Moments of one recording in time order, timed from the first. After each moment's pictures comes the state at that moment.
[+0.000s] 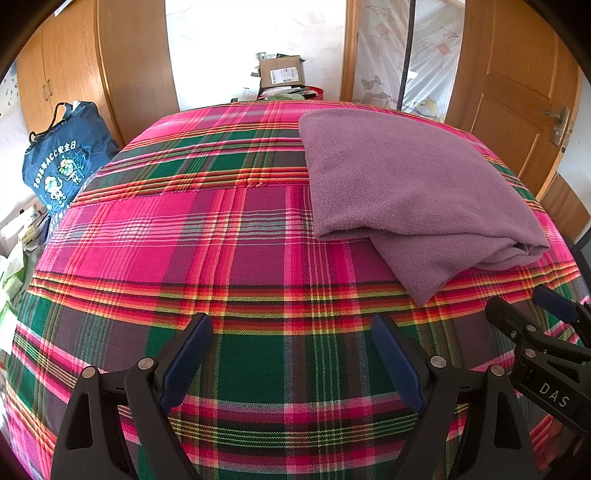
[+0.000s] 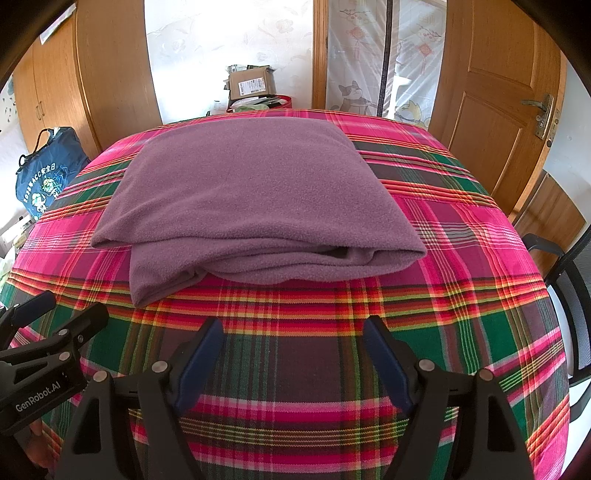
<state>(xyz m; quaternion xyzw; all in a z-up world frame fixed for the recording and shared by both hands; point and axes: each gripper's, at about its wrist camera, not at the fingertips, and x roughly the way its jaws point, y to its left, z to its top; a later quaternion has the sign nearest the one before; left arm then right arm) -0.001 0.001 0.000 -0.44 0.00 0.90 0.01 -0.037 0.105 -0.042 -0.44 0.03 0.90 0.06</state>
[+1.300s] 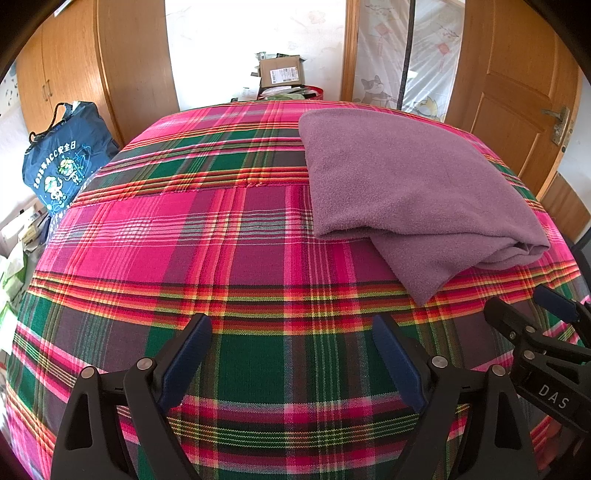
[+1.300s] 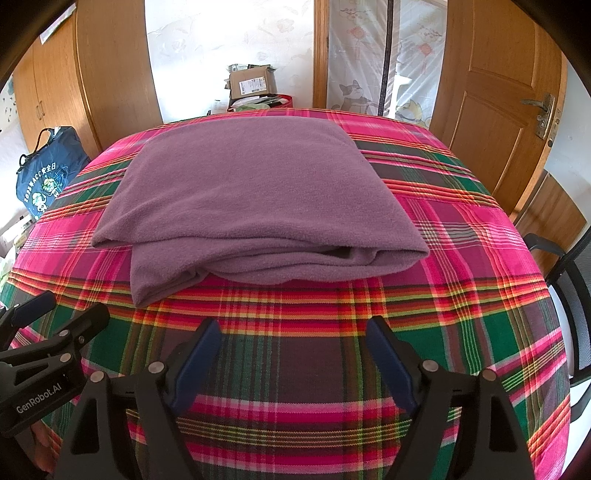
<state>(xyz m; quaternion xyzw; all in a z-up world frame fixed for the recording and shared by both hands) -0.001 0.001 0.000 -0.44 0.00 0.90 0.01 -0.040 0.105 -0.043 -0.44 0.03 0.90 0.05</state>
